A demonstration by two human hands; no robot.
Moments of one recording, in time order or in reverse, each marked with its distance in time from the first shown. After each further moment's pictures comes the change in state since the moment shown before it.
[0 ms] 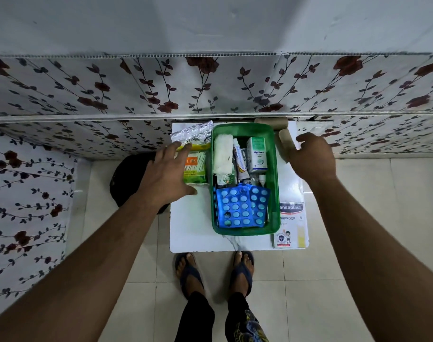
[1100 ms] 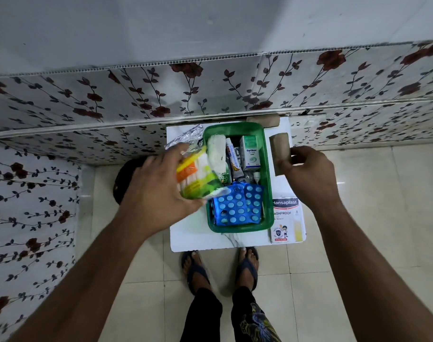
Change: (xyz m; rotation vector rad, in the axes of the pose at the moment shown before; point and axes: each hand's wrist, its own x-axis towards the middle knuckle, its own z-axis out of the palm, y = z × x) left_hand -0.072 0.050 -0.067 -0.169 0.129 0.040; right_hand -0.060 -0.001 -0.032 0.320 -0.057 0.001
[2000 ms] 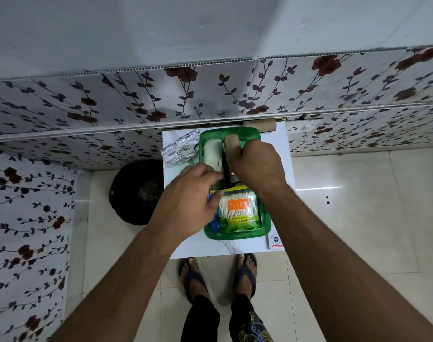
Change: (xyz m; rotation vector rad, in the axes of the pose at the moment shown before) left_hand 0.016 0.023 0.053 -0.021 0.033 0.254; right_hand 0.005 -0.066 0.045 -0.242 -0.165 -0.201
